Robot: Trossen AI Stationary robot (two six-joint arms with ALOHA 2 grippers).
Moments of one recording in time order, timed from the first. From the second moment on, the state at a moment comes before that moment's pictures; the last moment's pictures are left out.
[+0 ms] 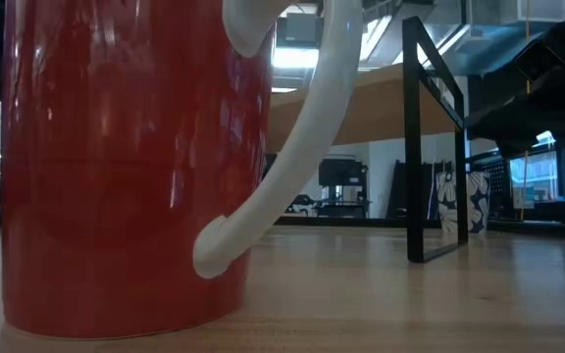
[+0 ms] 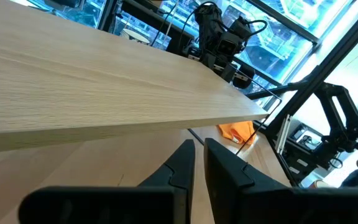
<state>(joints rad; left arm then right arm) 0.06 0.24 0.01 0.16 -0.04 -0.51 0.37 0.48 0.01 0.24 0.35 0.25</state>
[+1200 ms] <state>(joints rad) 0.06 0.23 0.01 0.27 -0.07 -0.80 0.37 0.48 0.01 0.24 0.35 0.24</state>
